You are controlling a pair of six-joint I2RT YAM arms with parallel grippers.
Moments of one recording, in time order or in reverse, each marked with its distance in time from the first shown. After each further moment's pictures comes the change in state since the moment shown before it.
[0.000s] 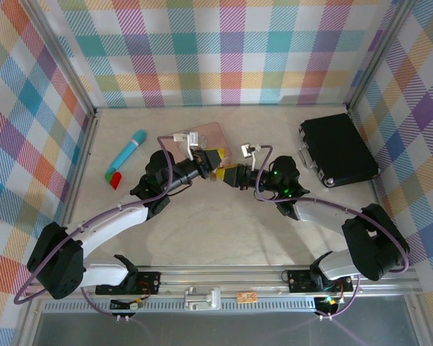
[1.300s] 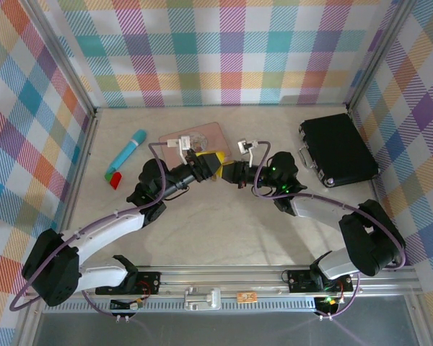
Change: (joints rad) left arm 0.008 -0.081 -0.089 0.091 0.000 -0.145; right arm 0.003 0.028 0.060 -0.002 -0.063 -0.012
